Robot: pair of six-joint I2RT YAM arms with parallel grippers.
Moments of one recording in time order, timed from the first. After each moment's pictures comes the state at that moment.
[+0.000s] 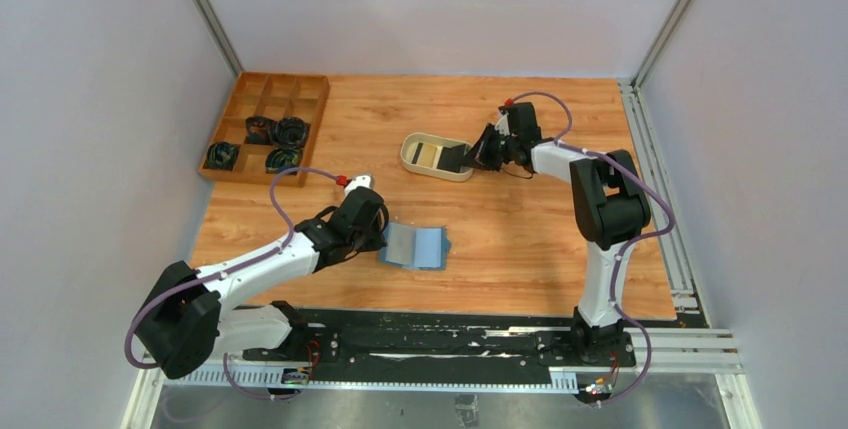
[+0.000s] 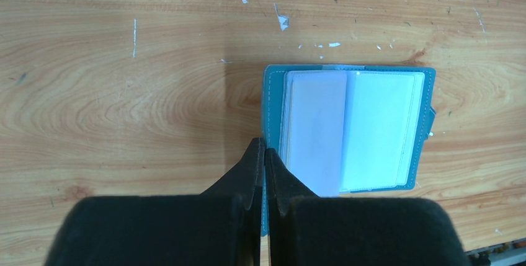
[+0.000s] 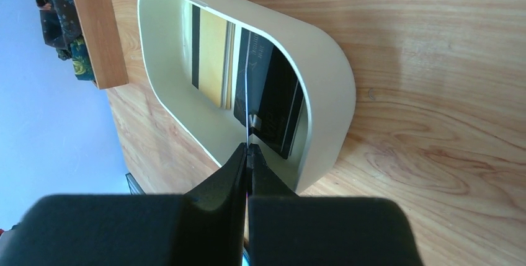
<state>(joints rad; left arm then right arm) -0.71 1.18 0.59 -0.28 -0.23 -0.72 0.29 2.00 1.26 0.03 -0.54 0.74</state>
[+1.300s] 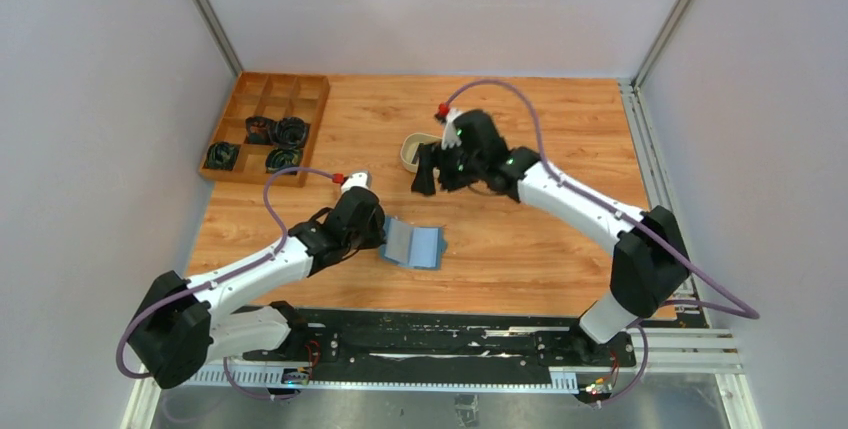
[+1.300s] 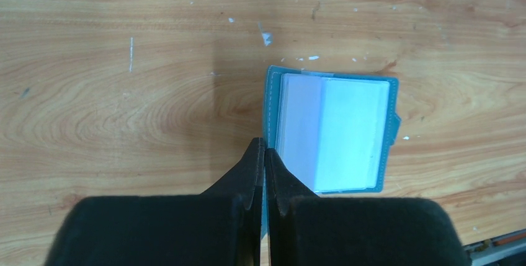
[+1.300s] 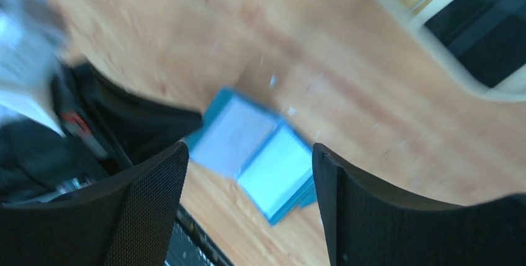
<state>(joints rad) -0.71 1.12 0.57 -0.26 -0.24 -0.71 0.63 1.59 1.32 -0.35 -0.26 0.37</state>
